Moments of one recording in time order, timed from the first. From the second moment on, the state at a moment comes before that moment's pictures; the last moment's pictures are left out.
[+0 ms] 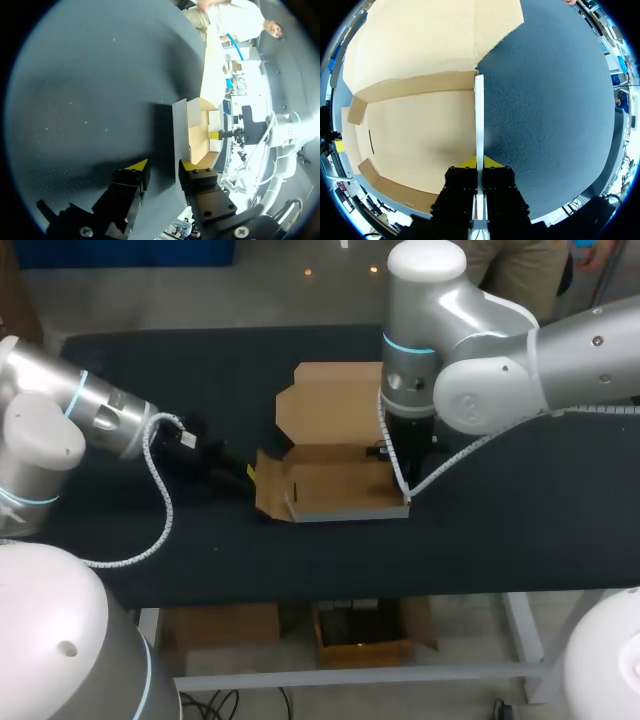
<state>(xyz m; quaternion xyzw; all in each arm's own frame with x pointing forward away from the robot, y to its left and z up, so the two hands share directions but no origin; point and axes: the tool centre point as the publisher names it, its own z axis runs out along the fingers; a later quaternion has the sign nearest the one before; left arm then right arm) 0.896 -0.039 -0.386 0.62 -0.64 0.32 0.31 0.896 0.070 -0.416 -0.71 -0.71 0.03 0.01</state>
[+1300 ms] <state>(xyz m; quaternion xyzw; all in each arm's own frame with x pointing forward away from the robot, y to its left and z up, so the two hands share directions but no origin) 0.884 -0.125 -0.372 0.60 -0.68 0.31 0.28 0.896 0.069 -0.416 -0.71 -0.71 0.03 0.01</state>
